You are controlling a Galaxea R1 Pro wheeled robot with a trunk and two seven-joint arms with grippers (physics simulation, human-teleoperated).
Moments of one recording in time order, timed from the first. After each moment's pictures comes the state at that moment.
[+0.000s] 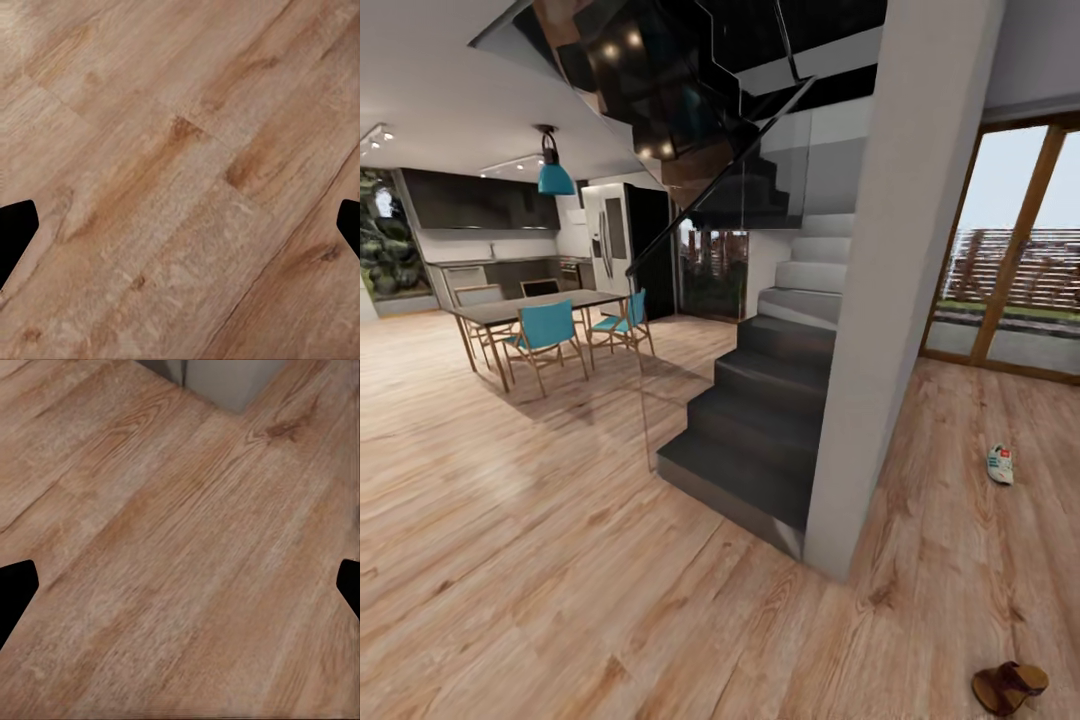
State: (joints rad) left arm -0.14 0.03 0.00 -0.29 0.01 -0.43 0.10; right arm -0.01 -0.09 0.00 -0.44 -0.01 -0.44 0.01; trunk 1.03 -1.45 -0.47
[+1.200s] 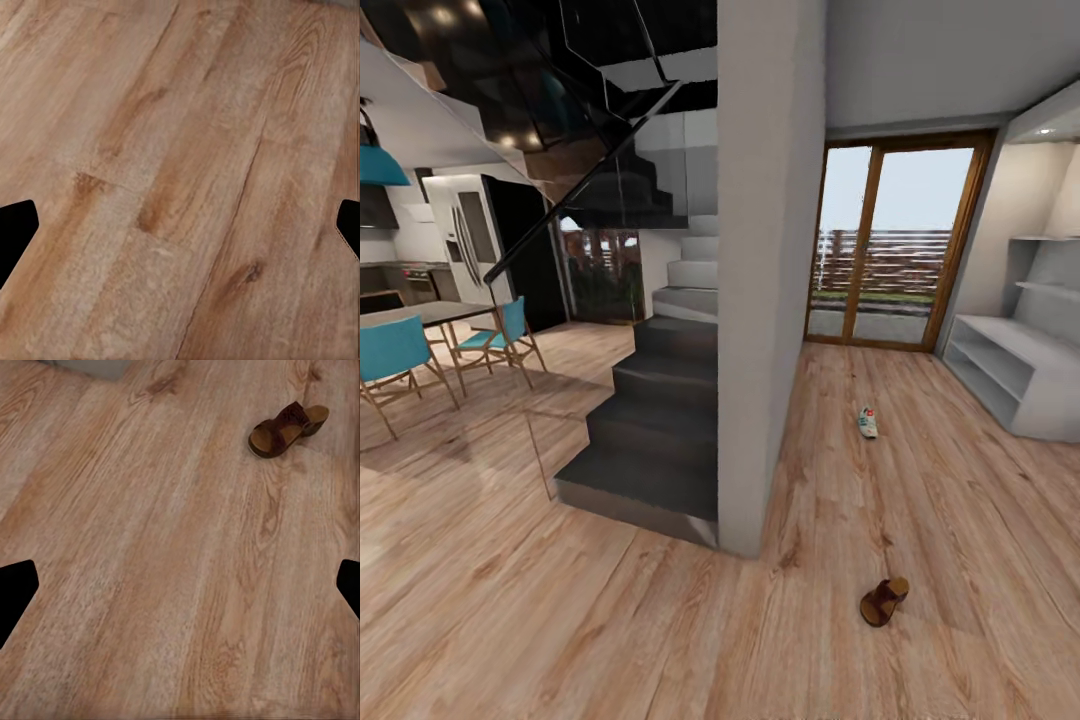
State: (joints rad) left arm -0.14 0.04 0.00 -0.29 0.01 -0.44 0.11; right arm -0.01 -0.09 -0.01 -0.45 -0.01 -0.44 0.00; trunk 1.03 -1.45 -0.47
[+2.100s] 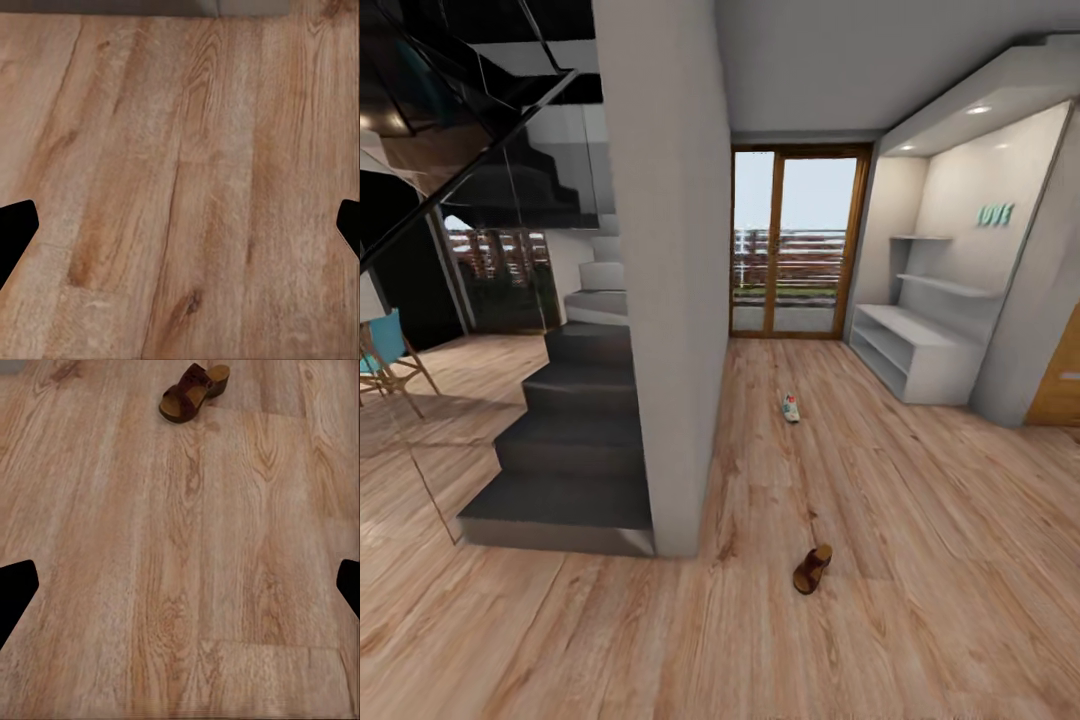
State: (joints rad) left arm -0.14 0.03 0.00 -0.29 0.01 -0.44 0.11; right arm -0.01 -0.09 -0.01 -0.45 -0.01 -0.44 0.00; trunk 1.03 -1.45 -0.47
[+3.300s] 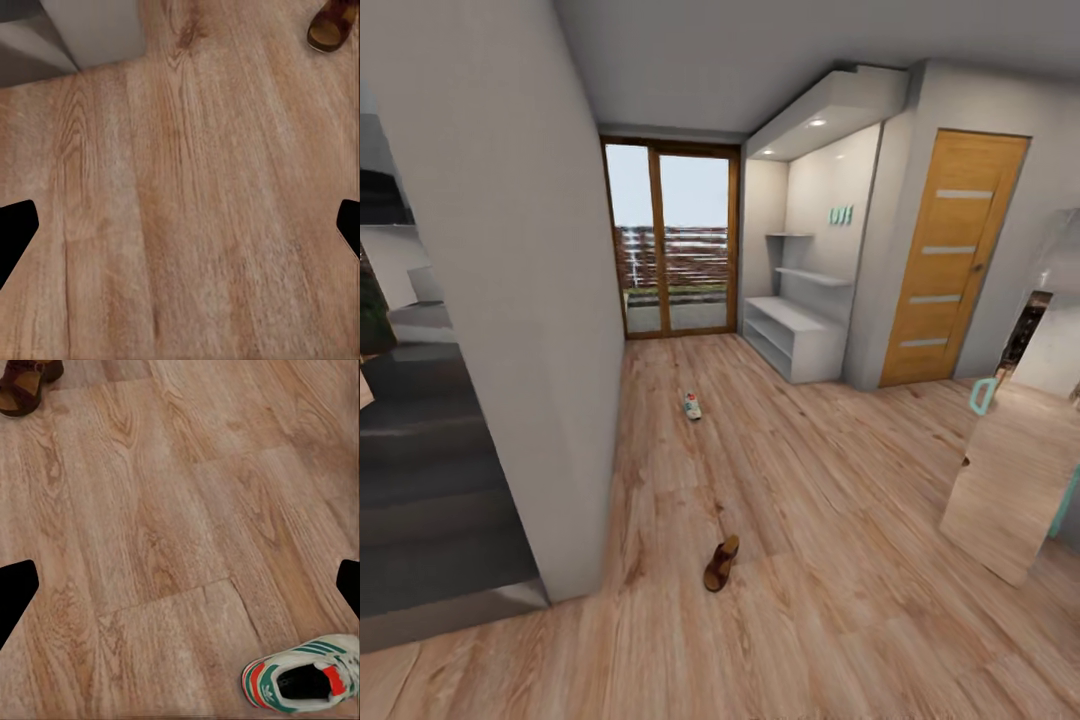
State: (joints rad) left arm -0.14 0.03 0.00 -0.29 0.01 -0.44 0.11; right arm -0.01 -0.09 -0.06 -0.45 -0.01 -0.44 0.00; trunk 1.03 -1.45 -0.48
